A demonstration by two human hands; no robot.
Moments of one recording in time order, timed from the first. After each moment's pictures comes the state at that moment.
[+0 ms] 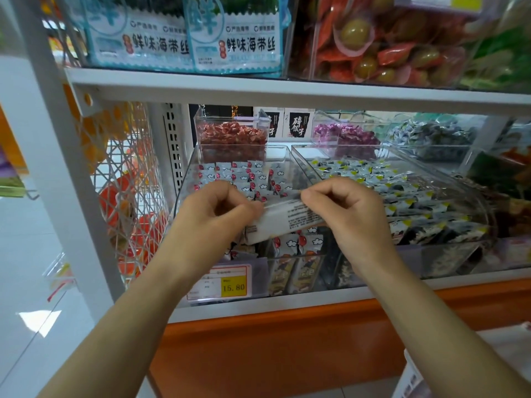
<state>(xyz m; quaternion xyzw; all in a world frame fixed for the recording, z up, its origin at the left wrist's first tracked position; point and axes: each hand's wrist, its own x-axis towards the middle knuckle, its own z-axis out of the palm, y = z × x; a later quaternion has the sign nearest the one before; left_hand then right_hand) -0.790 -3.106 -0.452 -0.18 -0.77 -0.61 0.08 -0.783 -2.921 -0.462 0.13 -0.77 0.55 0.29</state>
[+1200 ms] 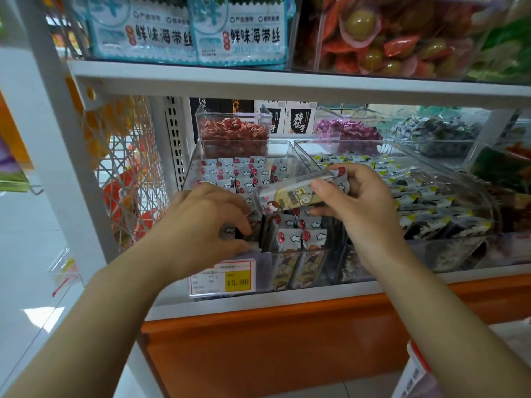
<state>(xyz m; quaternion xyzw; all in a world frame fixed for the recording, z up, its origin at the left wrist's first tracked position) -0.810 -3.133 -0.455 -0.32 -0.93 -0.13 0.13 -0.788 -2.915 -0.464 0.06 -0.71 0.66 0.24</state>
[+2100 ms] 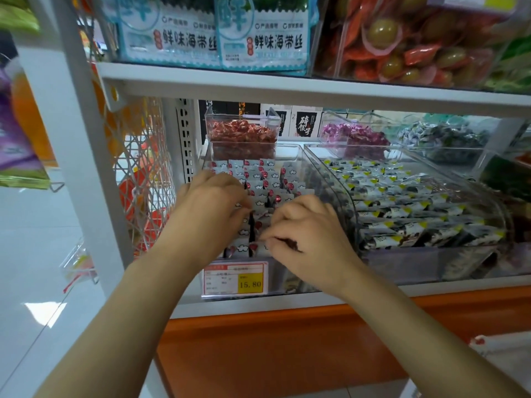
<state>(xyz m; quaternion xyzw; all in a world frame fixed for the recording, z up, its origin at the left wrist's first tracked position) -0.826 -3.131 -0.460 -0.22 -0.93 -0.18 0.24 -0.789 -2.960 -0.481 0.22 -0.93 0.18 0.22</state>
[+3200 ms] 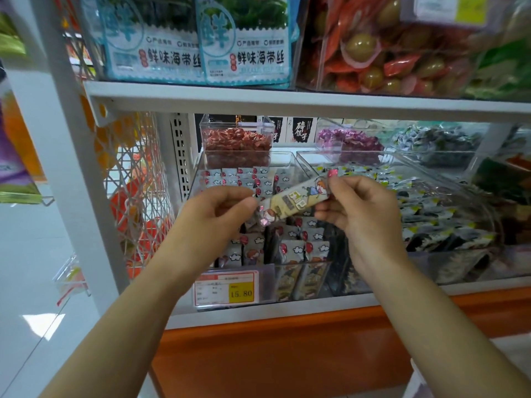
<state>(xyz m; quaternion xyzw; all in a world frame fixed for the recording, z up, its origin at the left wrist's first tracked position) -0.803 -3.116 -0.452 -0.16 -0.79 -0.58 0.09 -0.786 -2.927 -0.450 0.01 -0.63 0.74 0.26</state>
